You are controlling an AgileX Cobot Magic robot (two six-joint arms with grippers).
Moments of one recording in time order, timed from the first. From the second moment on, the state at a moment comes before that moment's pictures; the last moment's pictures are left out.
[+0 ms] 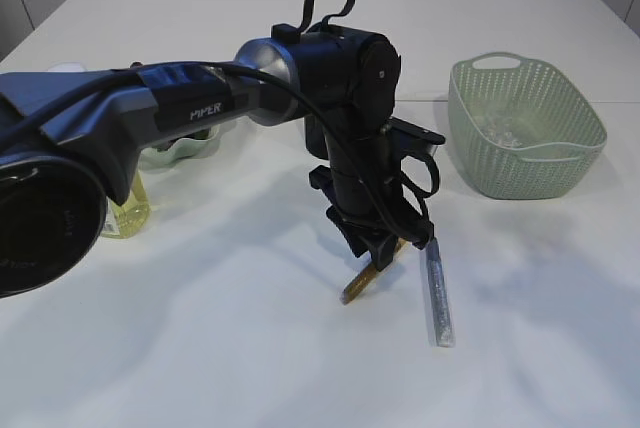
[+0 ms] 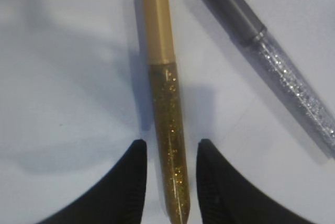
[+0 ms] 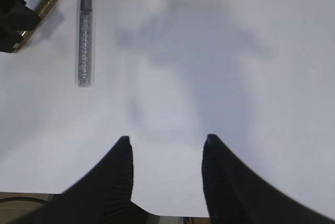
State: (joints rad) left arm -0.76 2.52 -2.19 -0.13 1.22 0.05; right arm 0.19 1.13 -1.03 -0.03 1.20 0.25
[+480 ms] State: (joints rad) left arm -0.76 2.44 -2.13 -0.13 1.22 0.03; right arm 0.19 1.13 -1.03 -0.03 1.20 0.25
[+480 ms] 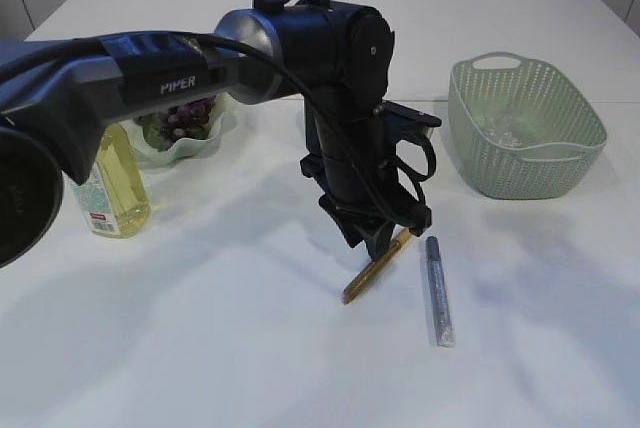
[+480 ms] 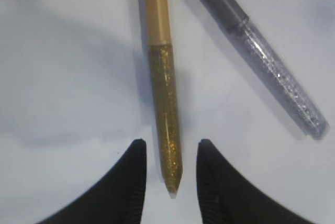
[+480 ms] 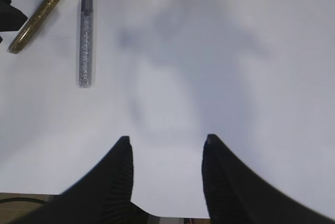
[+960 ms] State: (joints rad) left arm -0.78 2.43 -2.09 -0.12 1.22 0.00; right arm 0.19 1.13 -1.03 -0.03 1.19 0.25
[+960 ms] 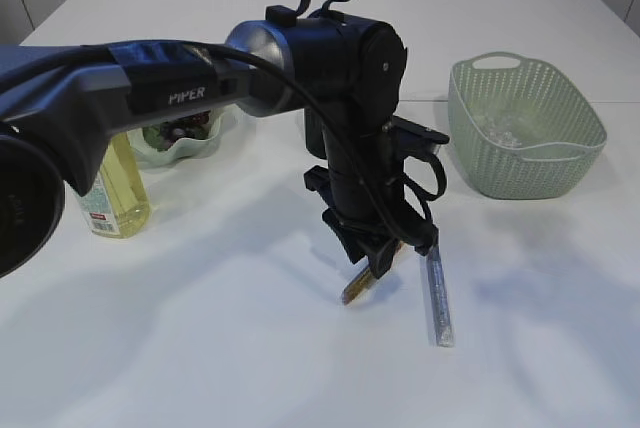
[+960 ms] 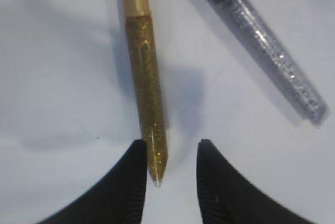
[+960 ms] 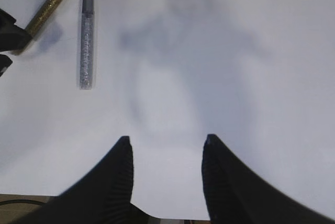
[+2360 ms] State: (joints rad) left arm -0.78 2.49 -2.05 -0.09 1.22 -0.01; right arm 0.19 1.13 -1.03 -0.03 1.19 0.25
